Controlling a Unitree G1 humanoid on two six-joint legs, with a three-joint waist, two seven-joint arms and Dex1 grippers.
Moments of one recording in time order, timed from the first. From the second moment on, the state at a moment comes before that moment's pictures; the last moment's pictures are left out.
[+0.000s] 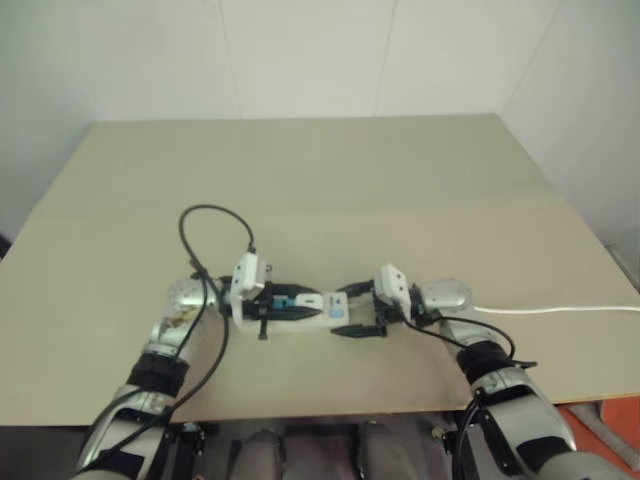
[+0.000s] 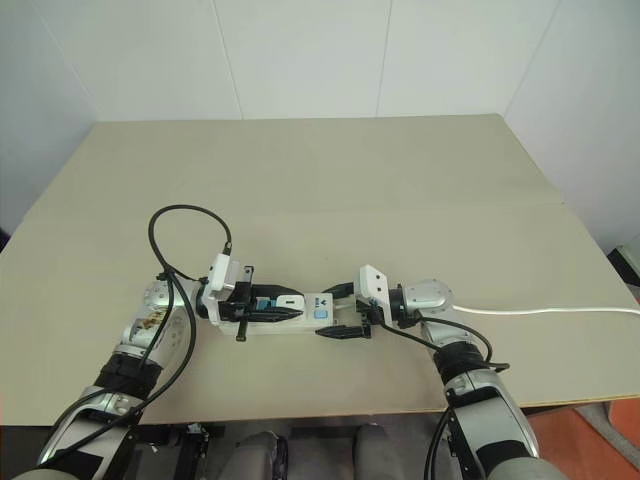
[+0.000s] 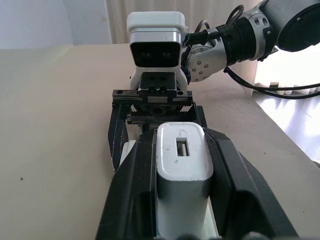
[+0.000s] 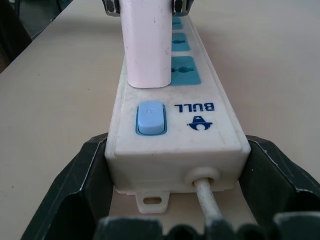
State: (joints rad) left arm -0.47 0.46 -0.17 0.32 -0.42 -0.08 -1.40; right arm -0.61 -0.35 0.21 0.68 0.18 -0.31 1.38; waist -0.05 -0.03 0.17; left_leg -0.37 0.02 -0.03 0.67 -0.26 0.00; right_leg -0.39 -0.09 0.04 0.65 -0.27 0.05
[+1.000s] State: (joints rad) left arm -0.39 0.69 -0.09 0.09 -0.44 0.23 -1.39; right arm -0.63 -0.38 0.20 0.68 0.18 -0.29 1.40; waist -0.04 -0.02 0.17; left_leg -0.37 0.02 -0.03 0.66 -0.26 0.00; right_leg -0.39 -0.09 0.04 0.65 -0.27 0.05
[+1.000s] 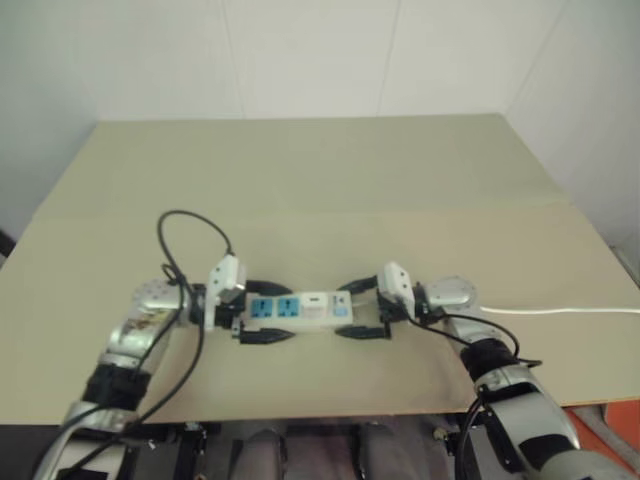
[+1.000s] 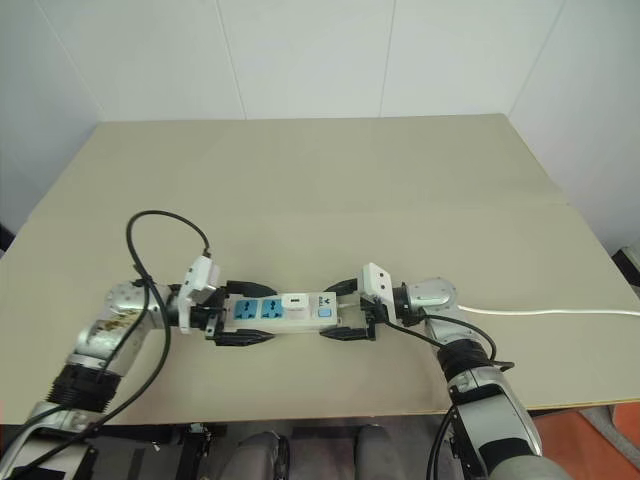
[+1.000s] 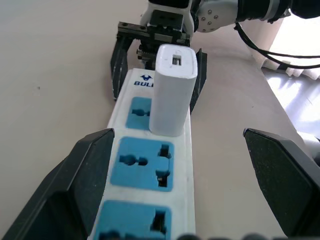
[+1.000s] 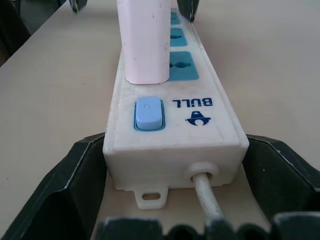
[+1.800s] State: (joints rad) left arm -0.02 1.07 0.29 -0.16 -0.45 0.32 -1.40; right arm 0.04 -0.88 -0.34 -0.18 0.50 0.21 1.26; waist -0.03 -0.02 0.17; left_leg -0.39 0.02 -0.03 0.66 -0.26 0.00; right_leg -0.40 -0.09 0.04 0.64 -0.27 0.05
